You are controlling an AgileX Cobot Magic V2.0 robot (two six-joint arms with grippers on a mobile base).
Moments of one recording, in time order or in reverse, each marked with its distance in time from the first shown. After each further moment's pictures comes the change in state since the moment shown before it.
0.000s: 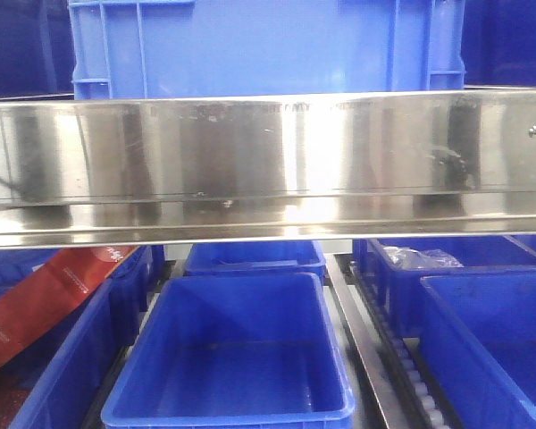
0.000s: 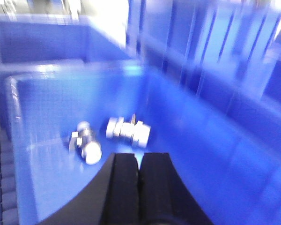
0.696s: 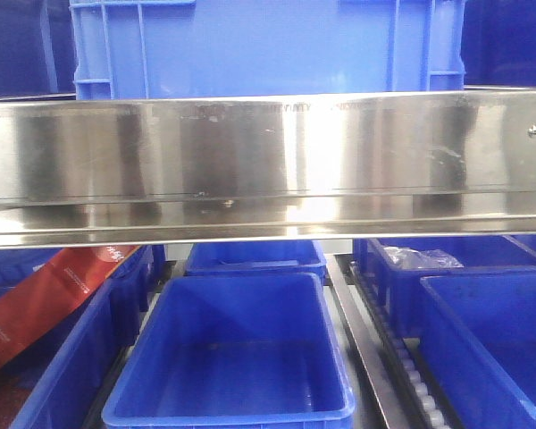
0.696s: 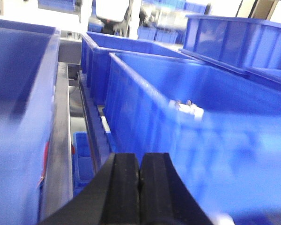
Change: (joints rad) left arm 0.143 -0.868 0.920 0.020 -0.199 -0.009; right arm 0.000 -0.701 0.993 -0.011 -0.527 0.000
